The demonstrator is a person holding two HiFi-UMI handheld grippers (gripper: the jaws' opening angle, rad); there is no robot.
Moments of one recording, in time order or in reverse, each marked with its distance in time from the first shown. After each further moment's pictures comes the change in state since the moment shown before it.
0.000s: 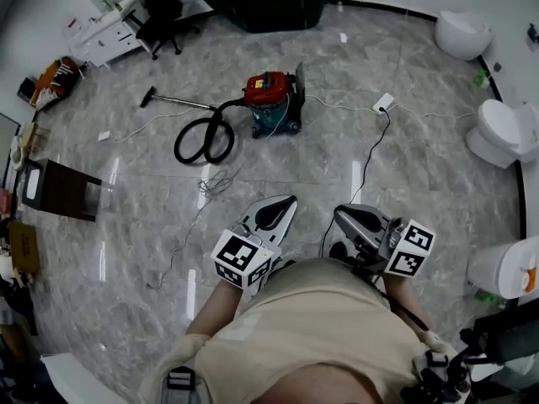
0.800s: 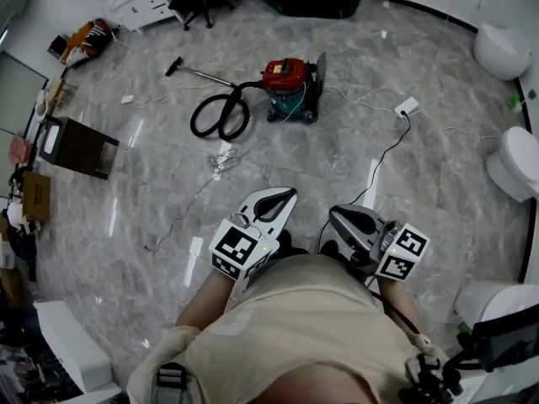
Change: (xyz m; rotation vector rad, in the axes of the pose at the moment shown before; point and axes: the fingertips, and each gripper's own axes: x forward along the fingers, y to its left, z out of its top) left arm 0.083 -0.029 0.012 0.075 0.118 0.152; right arm -0.058 -0.065 0.025 0.036 0.102 0.110
